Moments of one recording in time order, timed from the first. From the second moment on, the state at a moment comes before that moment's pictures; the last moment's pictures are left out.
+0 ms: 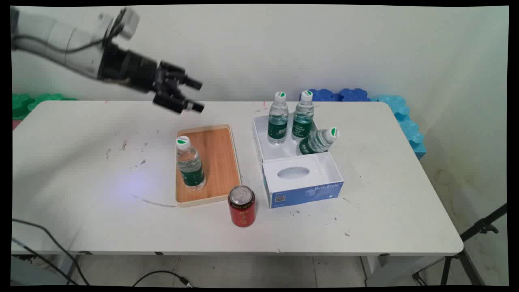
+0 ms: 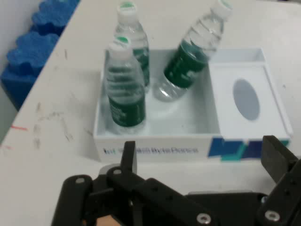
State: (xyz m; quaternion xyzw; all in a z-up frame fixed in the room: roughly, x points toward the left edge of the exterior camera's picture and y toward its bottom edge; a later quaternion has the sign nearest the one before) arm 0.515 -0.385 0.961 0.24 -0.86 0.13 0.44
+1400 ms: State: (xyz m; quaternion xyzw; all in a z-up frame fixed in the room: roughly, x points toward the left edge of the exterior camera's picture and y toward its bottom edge) arm 0.380 -0.537 0.895 0.31 -0.86 0.09 0.39
